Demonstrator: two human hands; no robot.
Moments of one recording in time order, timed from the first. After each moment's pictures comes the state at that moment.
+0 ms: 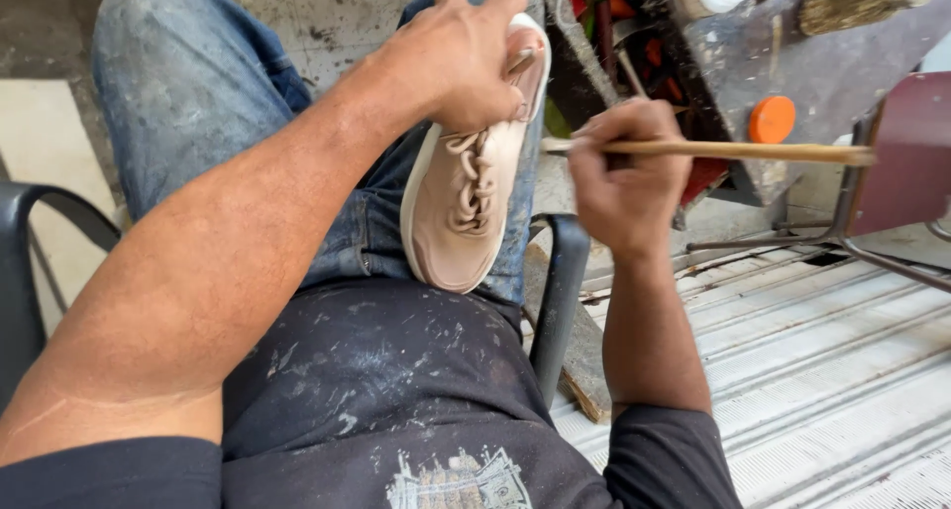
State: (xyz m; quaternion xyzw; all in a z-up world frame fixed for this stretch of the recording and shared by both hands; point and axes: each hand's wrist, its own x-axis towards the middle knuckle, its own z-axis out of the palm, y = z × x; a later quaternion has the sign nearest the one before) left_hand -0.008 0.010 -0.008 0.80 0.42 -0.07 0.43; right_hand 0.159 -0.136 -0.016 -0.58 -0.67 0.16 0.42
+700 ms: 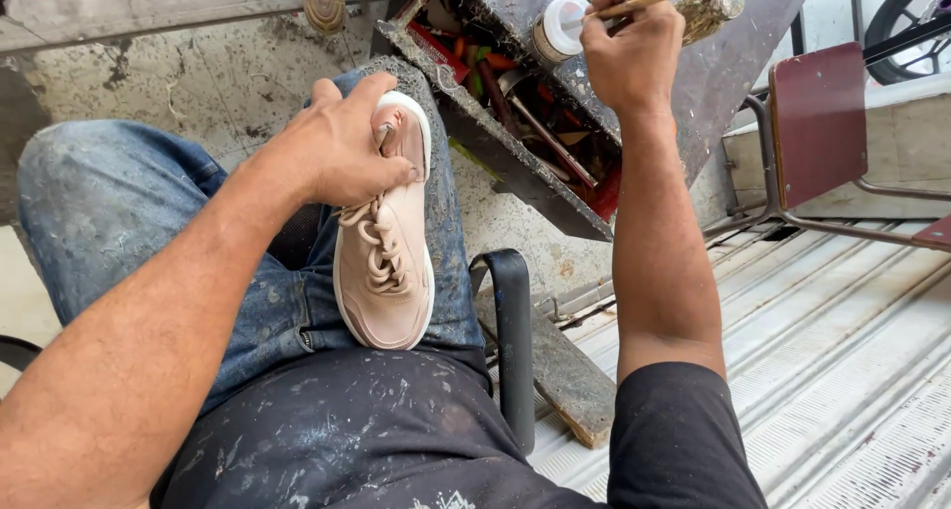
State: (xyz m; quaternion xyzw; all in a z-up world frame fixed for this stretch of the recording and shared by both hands) left_hand -0.001 0.010 0.021 0.74 0.46 -0.18 0.46; right_hand 0.335 -0.047 -0.035 -0.70 -0.62 -0.02 0.37
